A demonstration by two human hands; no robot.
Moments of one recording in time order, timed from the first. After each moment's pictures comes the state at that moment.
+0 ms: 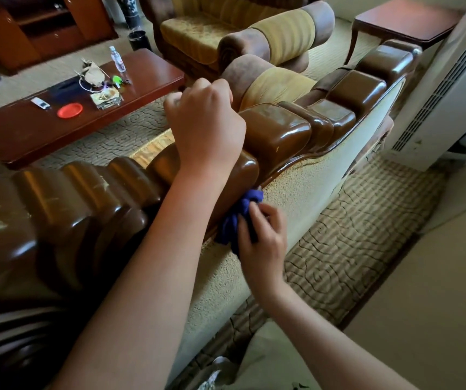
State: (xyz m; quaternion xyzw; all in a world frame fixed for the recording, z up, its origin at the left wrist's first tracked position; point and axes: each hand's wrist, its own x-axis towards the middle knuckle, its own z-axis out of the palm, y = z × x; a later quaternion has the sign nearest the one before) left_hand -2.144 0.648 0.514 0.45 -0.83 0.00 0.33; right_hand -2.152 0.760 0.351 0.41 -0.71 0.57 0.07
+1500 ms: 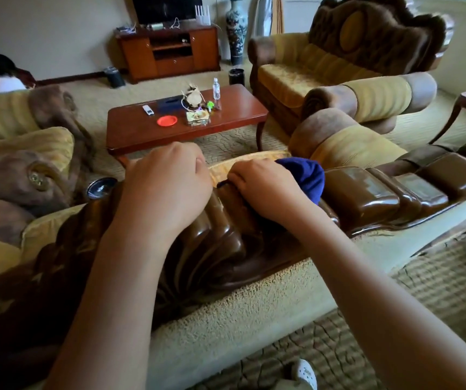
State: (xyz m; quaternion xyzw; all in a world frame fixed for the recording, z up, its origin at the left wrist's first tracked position) left_hand -1.993 0.673 0.586 0.63 -0.75 -0.07 0.21; right_hand -2.137 0.631 0.514 0.75 -0.65 0.15 -0.02
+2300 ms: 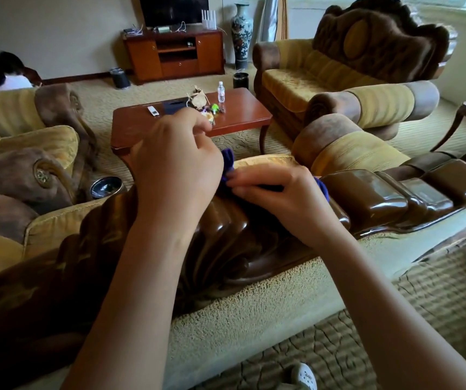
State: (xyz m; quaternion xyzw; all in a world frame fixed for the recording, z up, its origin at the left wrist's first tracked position) left_hand -1.990 0.678 0.594 0.62 -0.66 -0.10 0.41; right_hand -2.134 0.686 0.527 0.71 -0.42 0.49 -0.27
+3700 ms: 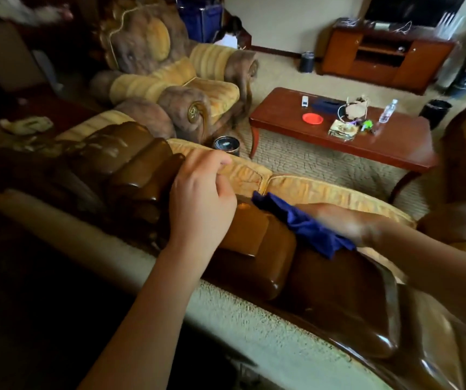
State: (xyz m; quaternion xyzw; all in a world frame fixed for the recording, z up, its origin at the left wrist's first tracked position) left_hand -2.128 0.675 0.519 0.75 -0.46 0.13 0.46; right_hand -2.280 0.441 0.390 0.89 -0.27 -0.07 -0.36
